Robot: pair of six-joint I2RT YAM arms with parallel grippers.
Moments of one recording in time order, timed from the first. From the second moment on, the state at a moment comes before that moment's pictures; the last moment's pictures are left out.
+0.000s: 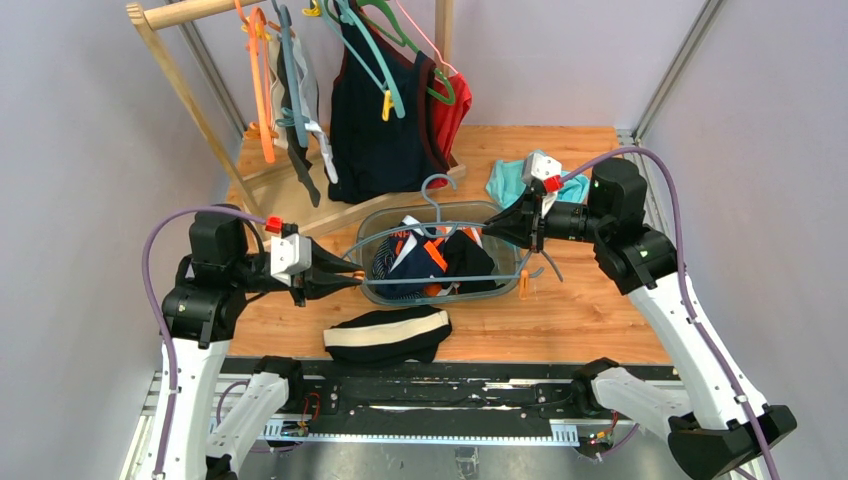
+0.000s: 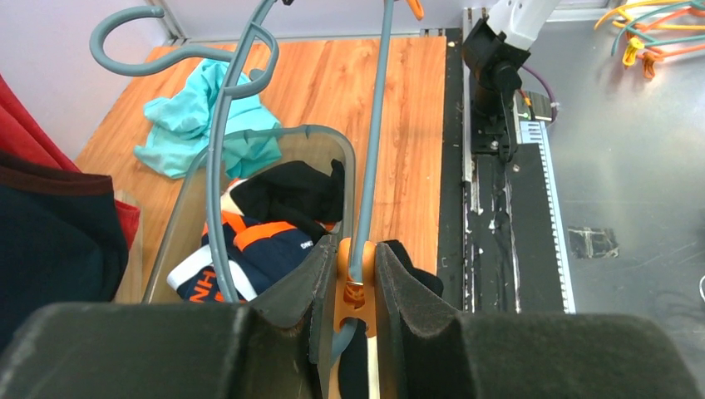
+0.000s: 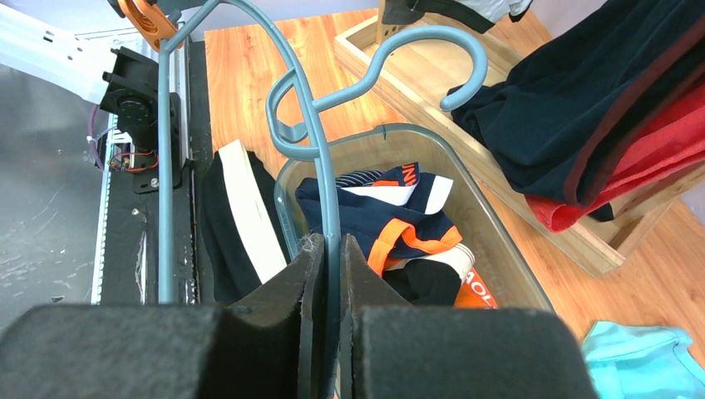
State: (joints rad) left arm -0.13 0.72 1.11 -0.83 1.25 0.57; right arm 0.40 0.99 1.19 -0.47 -0.90 -0.27
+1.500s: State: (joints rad) left arm -0.14 0.89 1.17 -0.69 1.01 -0.08; right arm 0.40 1.00 1.17 -0.48 -1.04 -0.60
